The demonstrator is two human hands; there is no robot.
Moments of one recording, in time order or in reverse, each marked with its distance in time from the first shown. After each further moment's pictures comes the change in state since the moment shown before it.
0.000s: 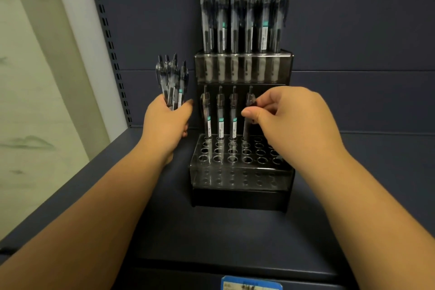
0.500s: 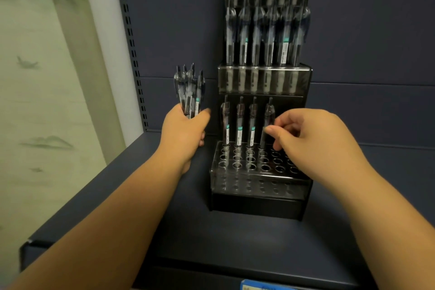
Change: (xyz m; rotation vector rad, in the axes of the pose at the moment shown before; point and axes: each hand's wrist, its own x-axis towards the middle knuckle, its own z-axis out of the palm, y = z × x) left_hand -0.018 0.016 -0.003 -0.108 0.007 -0.072; right_hand -0.010 0.005 -0.005 -0.003 -0.108 -0.015
